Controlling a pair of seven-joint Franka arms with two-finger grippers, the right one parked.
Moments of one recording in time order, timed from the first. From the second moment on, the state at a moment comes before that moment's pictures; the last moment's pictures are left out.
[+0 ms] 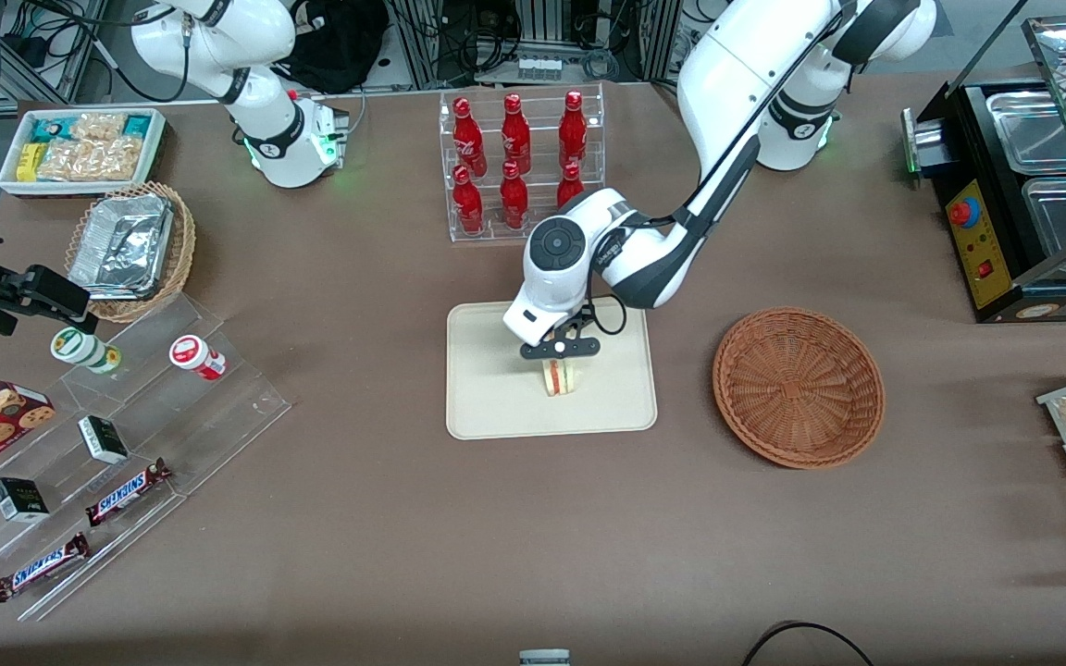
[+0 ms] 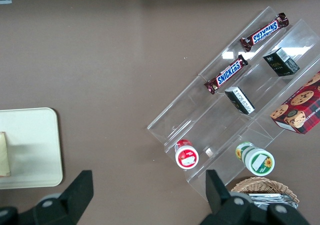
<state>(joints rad) -0.59 0.64 -0.25 -1.68 0.11 2.28 -0.95</state>
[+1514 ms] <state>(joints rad) 0.03 0.00 -0.22 -1.70 0.03 1.52 -0.34</state>
